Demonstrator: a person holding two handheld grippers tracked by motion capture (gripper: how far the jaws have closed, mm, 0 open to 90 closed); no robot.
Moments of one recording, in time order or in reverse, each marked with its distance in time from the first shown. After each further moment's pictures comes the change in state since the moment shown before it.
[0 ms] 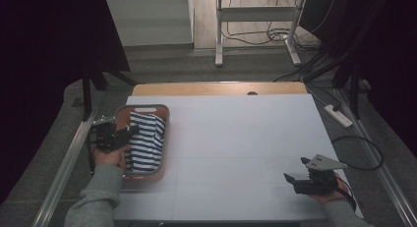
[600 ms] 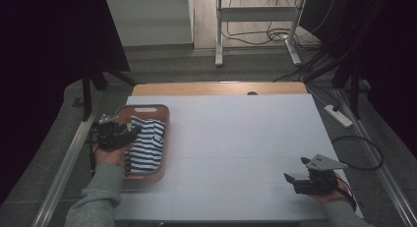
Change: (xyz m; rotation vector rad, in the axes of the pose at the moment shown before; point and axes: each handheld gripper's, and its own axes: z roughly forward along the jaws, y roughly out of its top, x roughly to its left) left arm -0.007 0.004 0.003 0.024 0.165 0.063; right arm 0.000 0.000 0.000 0.000 -0.002 0.000
